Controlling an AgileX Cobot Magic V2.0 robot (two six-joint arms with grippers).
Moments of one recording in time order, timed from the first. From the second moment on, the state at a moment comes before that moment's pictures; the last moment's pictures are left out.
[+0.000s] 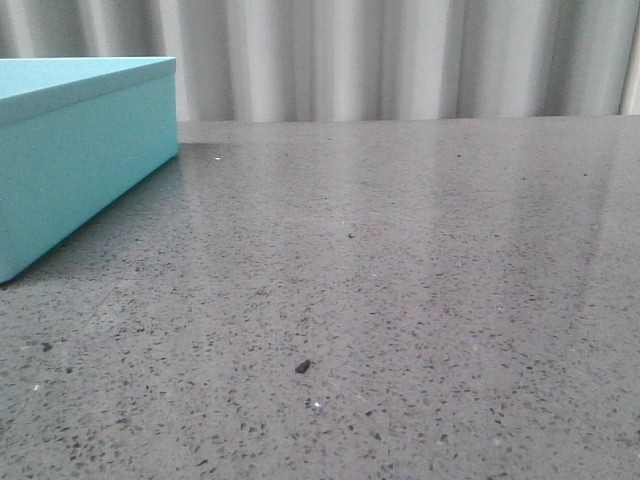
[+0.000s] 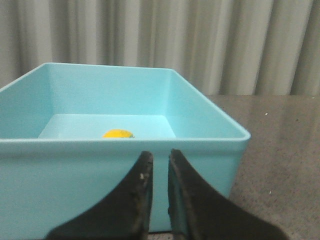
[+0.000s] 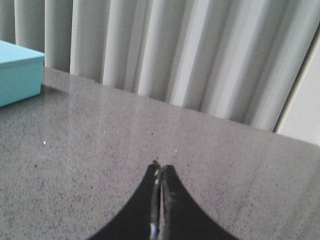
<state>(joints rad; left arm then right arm) -0.20 0.01 -0.06 -0.52 0.12 0.39 0.24 0.02 -0.44 -0.04 0.52 -0.20</state>
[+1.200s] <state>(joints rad) -0.19 0.00 0.00 -0.35 0.11 0.39 0.09 0.02 0.01 -0.03 0.32 -0.21</state>
